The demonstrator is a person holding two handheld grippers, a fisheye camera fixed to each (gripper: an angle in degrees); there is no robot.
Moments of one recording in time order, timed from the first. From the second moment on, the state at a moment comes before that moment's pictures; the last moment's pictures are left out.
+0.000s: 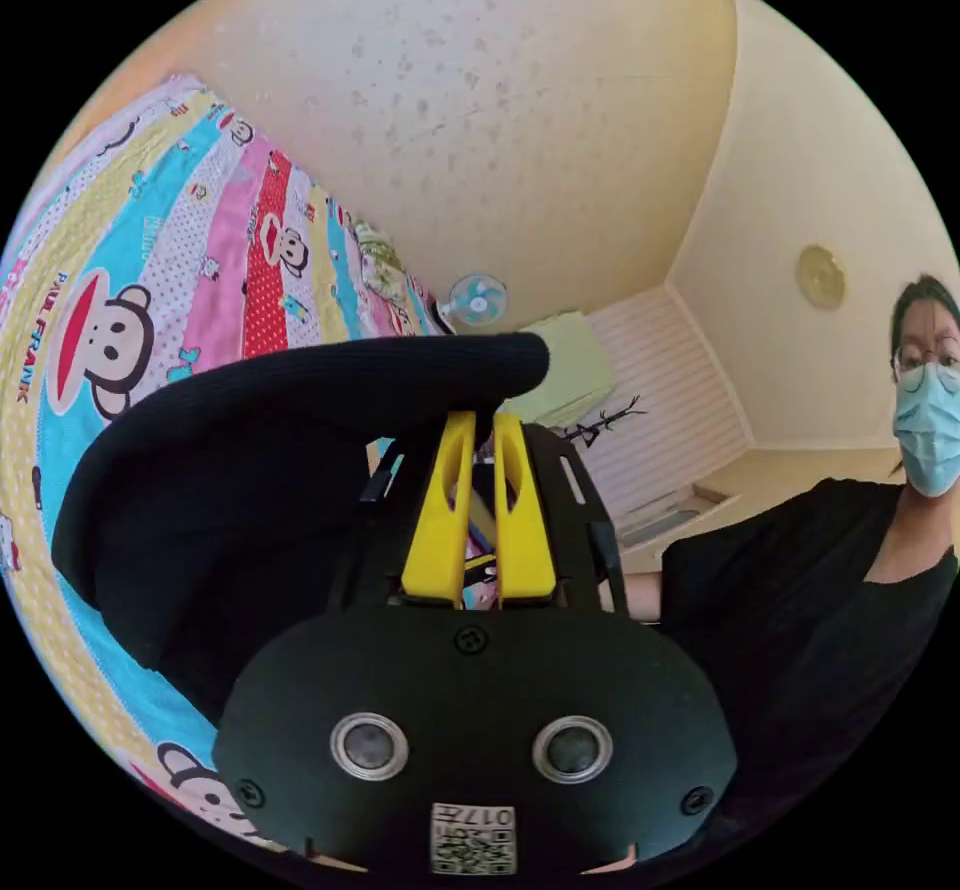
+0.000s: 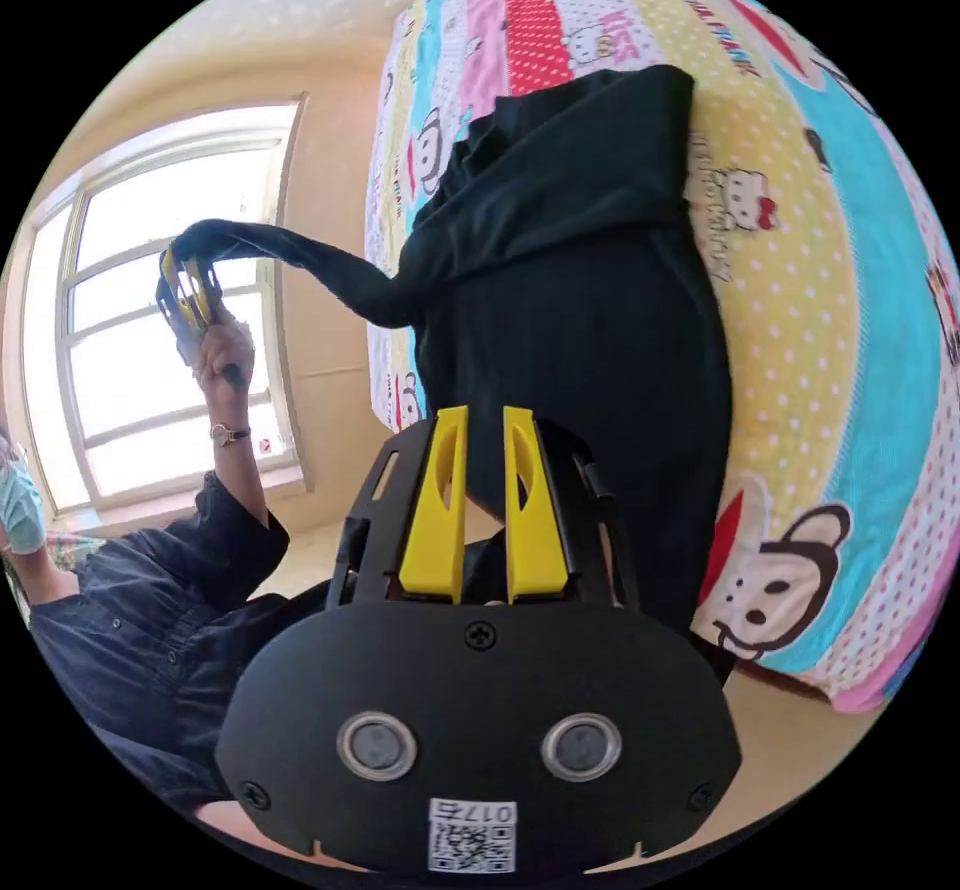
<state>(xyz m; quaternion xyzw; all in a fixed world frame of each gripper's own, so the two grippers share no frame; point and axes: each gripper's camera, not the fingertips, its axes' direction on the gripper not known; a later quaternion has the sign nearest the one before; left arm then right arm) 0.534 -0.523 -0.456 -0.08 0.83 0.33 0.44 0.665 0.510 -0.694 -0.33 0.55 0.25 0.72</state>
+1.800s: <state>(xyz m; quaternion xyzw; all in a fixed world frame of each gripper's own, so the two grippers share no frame) 0.553 -0.196 -0.159 -0.25 0.52 0.30 0.76 0.675 0.588 -0.848 -0.45 0.67 0.24 0.54</state>
